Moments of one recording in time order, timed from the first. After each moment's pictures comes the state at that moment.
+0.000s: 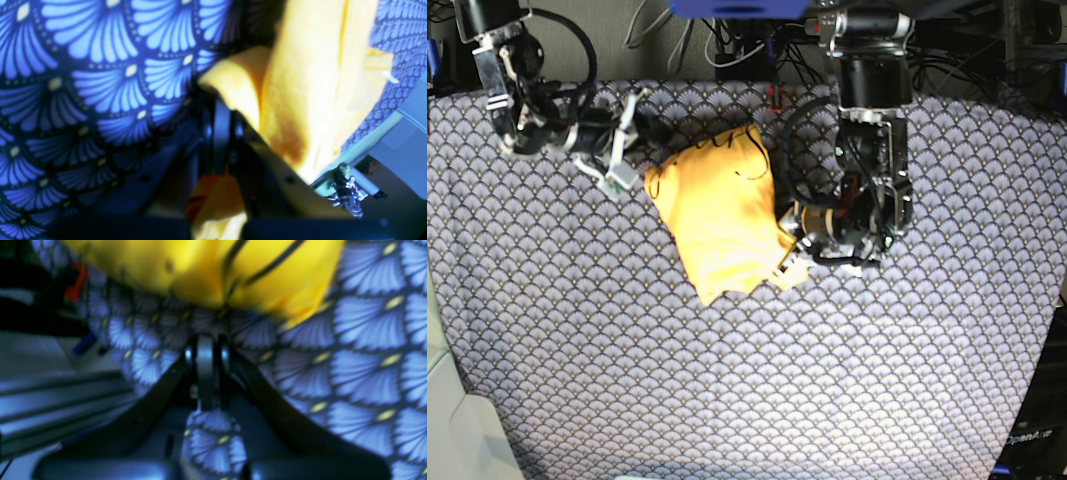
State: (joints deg) left arm -10.8 8.0 -7.3 78.0 -31.0 31.1 68.4; right arm -12.5 25.2 -8.8 91.2 39.2 39.7 -47.9
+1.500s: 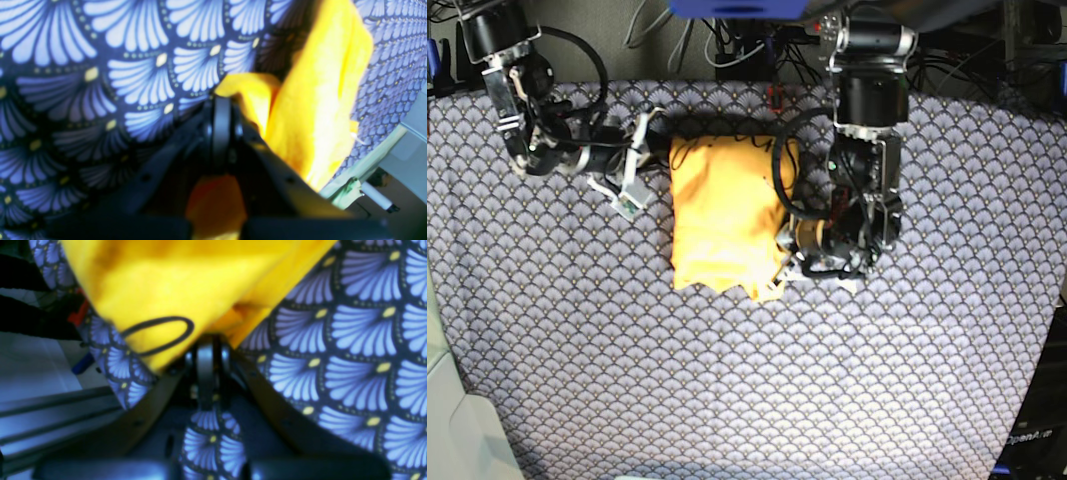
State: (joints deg) left arm -13.8 7.6 -5.1 72.5 -31.9 30.9 61.4; right arm -5.4 23.9 -12.2 85.8 39.2 39.7 -47.7
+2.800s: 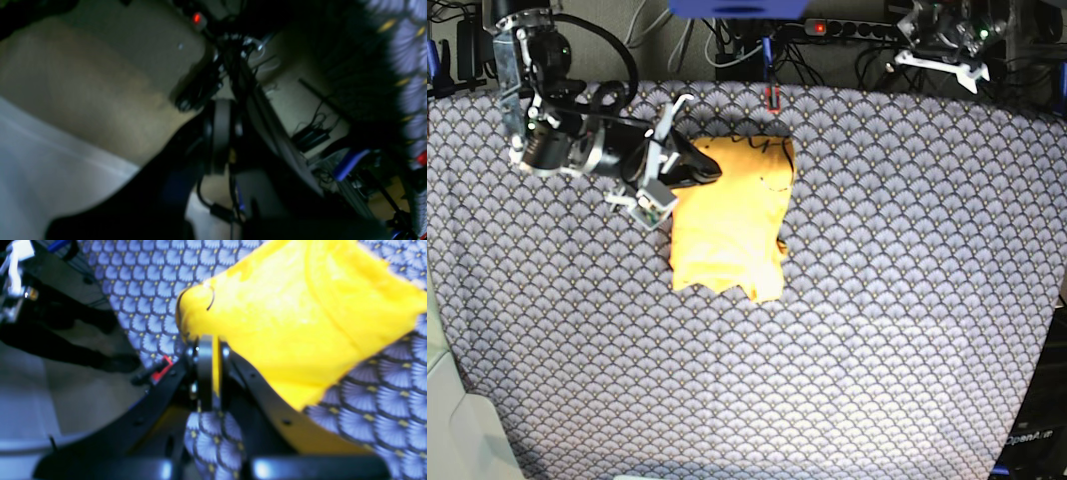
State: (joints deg) left arm 38.2 -10.5 -13.9 112.1 -31.9 30.2 66.0; right arm -10.9 16.5 -7.9 108.0 39.1 39.5 -52.7
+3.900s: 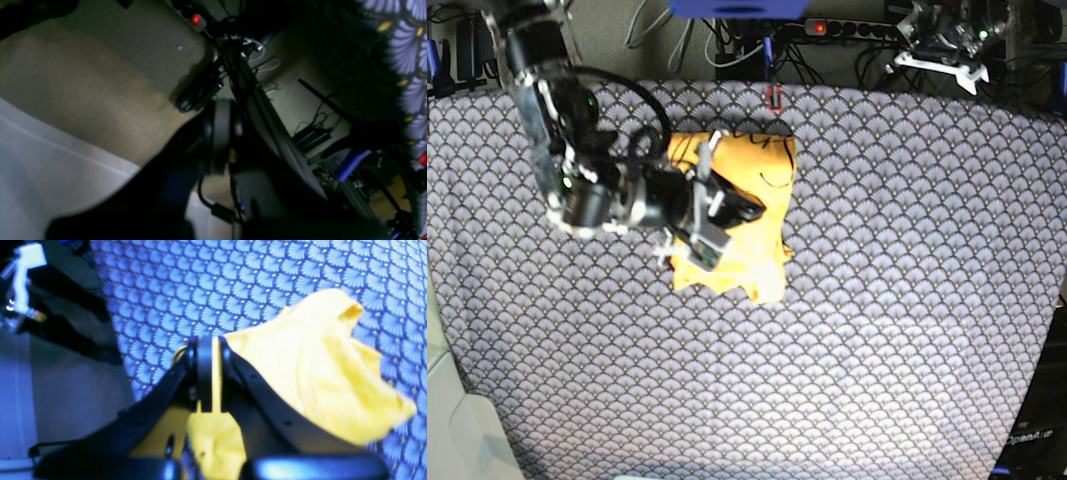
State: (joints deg) left arm 38.3 -10.3 -13.9 111.4 -31.9 30.2 66.3; right arm 6.0 14.5 -19.2 102.8 39.2 39.5 -58.4
